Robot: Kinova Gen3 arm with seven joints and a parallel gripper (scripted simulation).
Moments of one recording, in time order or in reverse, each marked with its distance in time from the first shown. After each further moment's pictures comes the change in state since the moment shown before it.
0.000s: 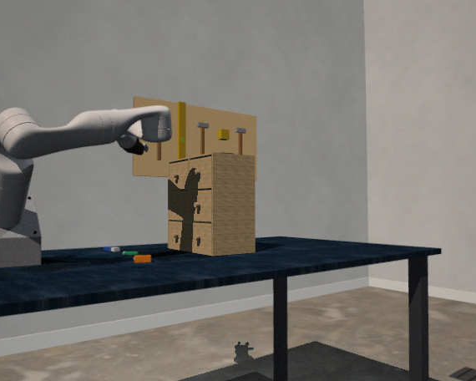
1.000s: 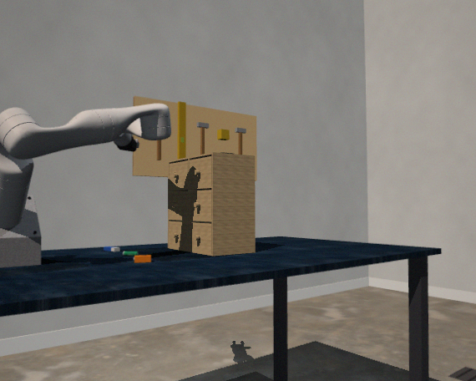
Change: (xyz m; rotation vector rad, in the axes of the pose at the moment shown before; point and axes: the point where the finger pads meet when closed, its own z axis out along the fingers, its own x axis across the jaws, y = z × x) arm -0.043 -0.007 -0.003 0.015 -0.110 -0.093
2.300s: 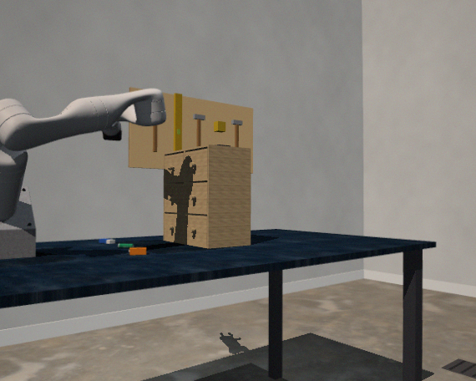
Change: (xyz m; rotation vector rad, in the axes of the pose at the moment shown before) arm -0.056 0.001 -0.005 -0.015 -0.153 -0.131
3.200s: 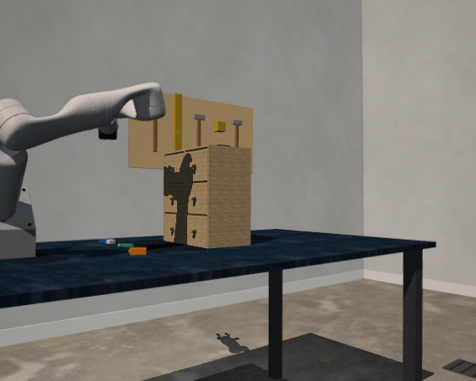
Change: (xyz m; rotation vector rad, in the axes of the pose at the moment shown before) arm -0.024 0.000 -0.003 -0.019 -0.070 -0.065
